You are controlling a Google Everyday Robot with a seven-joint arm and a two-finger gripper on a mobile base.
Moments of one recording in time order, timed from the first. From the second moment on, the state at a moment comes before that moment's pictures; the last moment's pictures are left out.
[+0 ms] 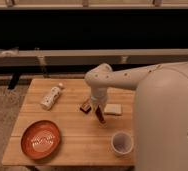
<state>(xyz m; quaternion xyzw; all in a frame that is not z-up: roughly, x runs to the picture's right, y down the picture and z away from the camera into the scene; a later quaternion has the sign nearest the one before) 0.040 0.110 0.817 -0.29 0.22 0.58 0.73</state>
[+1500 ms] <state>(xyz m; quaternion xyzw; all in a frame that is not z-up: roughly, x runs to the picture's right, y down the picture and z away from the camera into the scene) 0.125 0.093 0.866 -0.27 0.27 0.63 0.67</state>
